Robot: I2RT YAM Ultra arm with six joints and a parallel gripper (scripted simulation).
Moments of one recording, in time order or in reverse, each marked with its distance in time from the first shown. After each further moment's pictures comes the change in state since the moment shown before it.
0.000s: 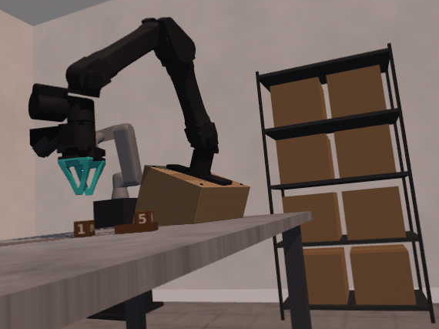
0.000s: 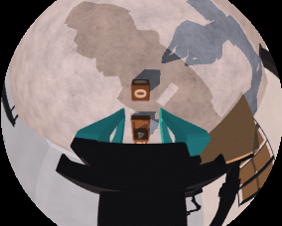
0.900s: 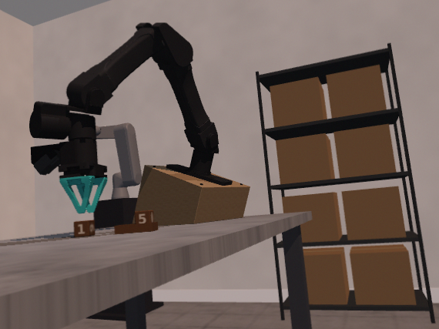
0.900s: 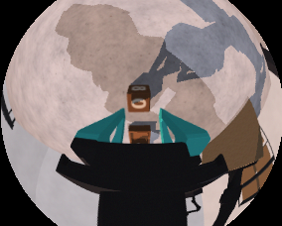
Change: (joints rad) arm 0.038 0.064 -0.047 0.114 -0.001 0.036
